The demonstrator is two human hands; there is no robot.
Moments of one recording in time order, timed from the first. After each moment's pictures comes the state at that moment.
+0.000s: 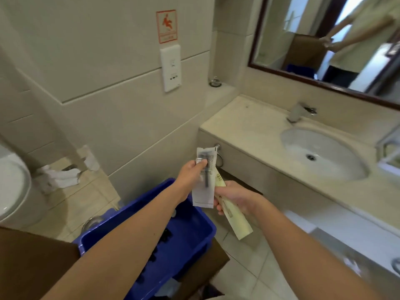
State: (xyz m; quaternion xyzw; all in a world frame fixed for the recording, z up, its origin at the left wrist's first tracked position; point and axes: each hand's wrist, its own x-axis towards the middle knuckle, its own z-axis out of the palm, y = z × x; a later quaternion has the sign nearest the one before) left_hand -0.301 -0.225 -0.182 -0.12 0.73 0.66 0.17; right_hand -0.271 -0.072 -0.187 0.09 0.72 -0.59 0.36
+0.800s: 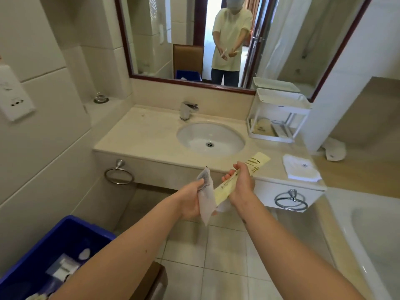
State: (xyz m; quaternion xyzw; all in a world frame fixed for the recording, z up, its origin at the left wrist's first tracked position) left_hand -0.205 0.032 -0.172 -0.01 0.49 0.65 0.59; right_hand -0.153 0.164 -0.158 0.42 0.33 -0.80 -0.27
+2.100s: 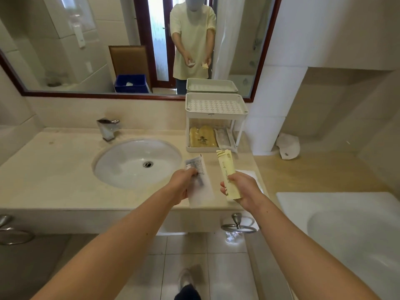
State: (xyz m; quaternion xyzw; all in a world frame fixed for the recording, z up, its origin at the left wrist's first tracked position) left_hand -0.245 0.422 -0.191 0.06 0.67 0.60 0.42; right_hand -0.105 0.540 -0.171 0.43 0.46 -0.76 -0.15
